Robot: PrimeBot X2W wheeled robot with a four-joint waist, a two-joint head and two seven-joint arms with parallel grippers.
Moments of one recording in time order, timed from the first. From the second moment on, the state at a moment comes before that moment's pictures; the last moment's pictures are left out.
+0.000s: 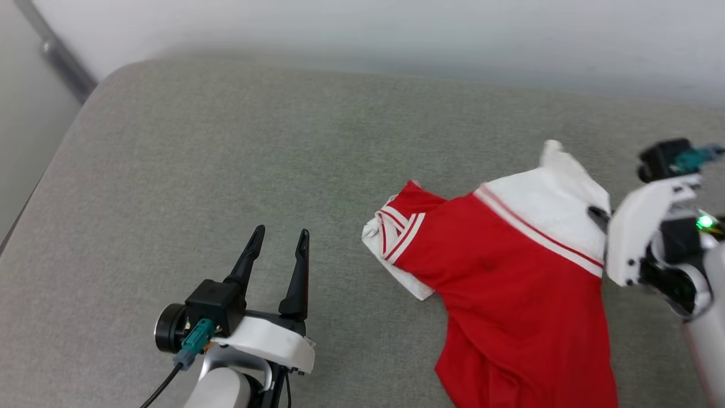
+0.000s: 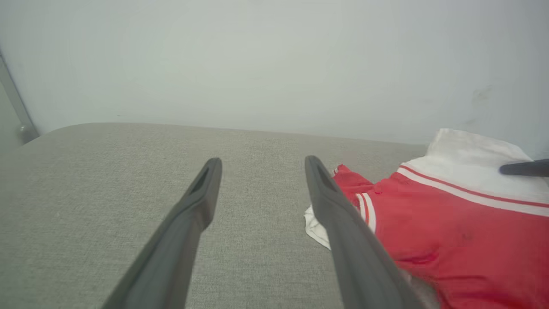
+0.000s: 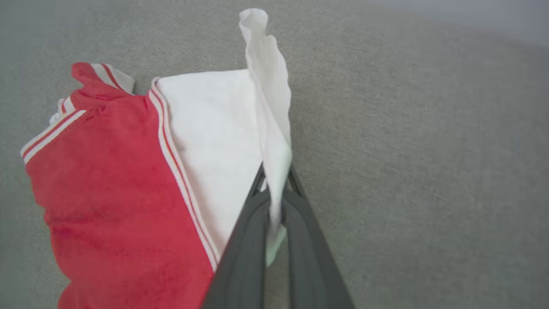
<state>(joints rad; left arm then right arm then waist) -0.18 0.14 -0.32 0.16 -0.34 0.05 -0.26 -0.55 -0.35 0.20 0.42 0.46 0.13 0.63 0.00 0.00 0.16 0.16</state>
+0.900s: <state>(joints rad) -0.08 0.20 -0.31 0.16 -0.37 0.09 -0.22 -0.04 -0.15 -0.27 0.23 0.24 0.13 0.23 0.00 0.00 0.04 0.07</state>
